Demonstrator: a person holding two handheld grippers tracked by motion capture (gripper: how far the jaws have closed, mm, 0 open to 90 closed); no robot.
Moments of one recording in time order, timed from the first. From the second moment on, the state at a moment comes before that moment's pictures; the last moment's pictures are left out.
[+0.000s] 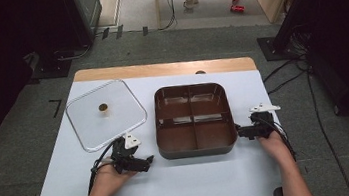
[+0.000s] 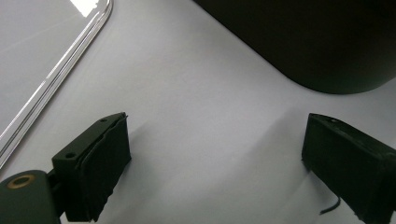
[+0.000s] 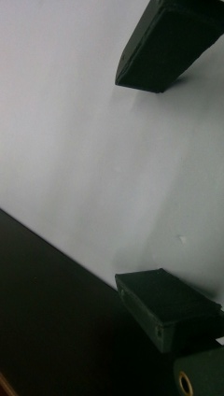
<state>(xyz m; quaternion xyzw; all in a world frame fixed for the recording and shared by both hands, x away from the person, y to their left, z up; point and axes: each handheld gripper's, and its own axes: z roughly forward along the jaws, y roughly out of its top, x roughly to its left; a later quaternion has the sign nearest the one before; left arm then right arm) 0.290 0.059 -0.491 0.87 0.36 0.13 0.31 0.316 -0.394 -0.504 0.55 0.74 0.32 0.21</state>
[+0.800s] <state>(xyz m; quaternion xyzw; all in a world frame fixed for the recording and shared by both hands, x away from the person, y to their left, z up) 0.298 0.069 -0.469 0.87 0.36 0.11 0.31 0.316 -0.394 -0.504 0.55 0.74 0.32 0.21</state>
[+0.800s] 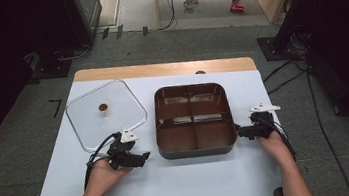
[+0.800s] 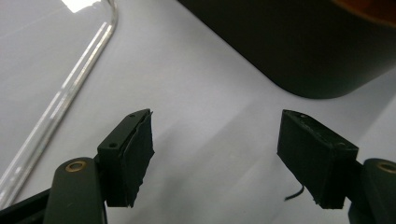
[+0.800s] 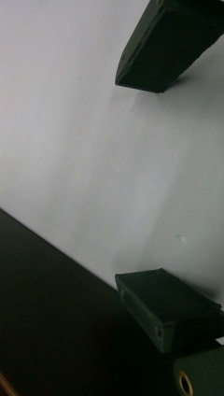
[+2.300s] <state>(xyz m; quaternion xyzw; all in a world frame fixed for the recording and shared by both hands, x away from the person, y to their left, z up) 0.358 0.112 -0.455 0.83 0.41 0.13 0.35 0.316 -0.394 -0.504 0.55 0.74 0.32 0.21</state>
